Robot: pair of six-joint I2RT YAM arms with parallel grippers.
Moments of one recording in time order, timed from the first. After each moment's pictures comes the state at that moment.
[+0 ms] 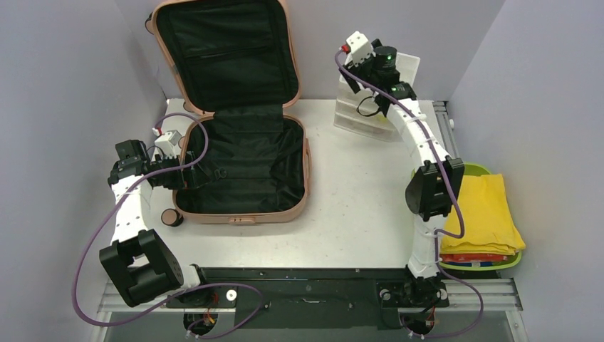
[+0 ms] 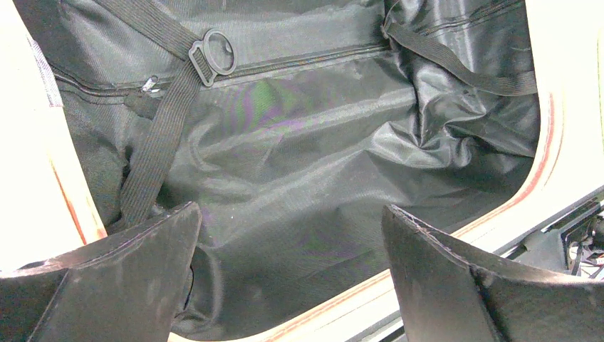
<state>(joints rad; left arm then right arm) 0.42 1.33 1.05 -0.76 0.75 0.27 0.26 2.04 2.11 -0.32 -0.03 -0.63</state>
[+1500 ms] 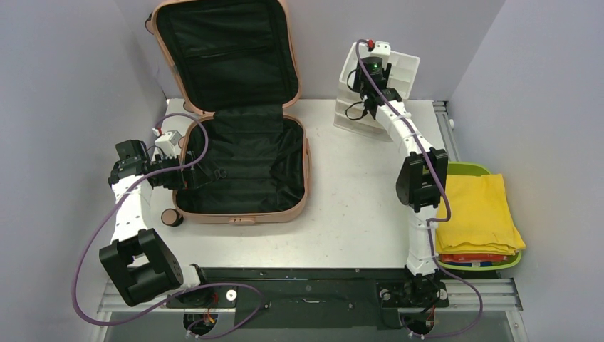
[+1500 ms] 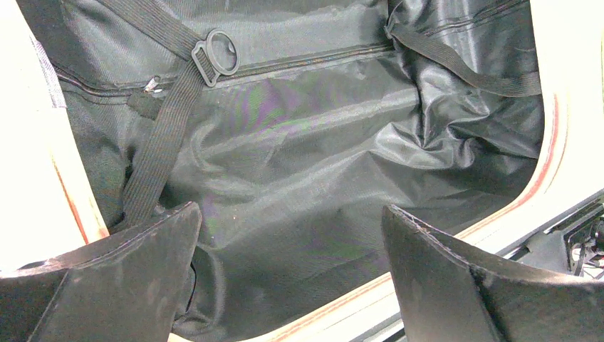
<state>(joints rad) 0.42 1.33 1.05 -0.76 0.75 0.27 0.27 2.22 2.14 -0.29 0.42 0.16</state>
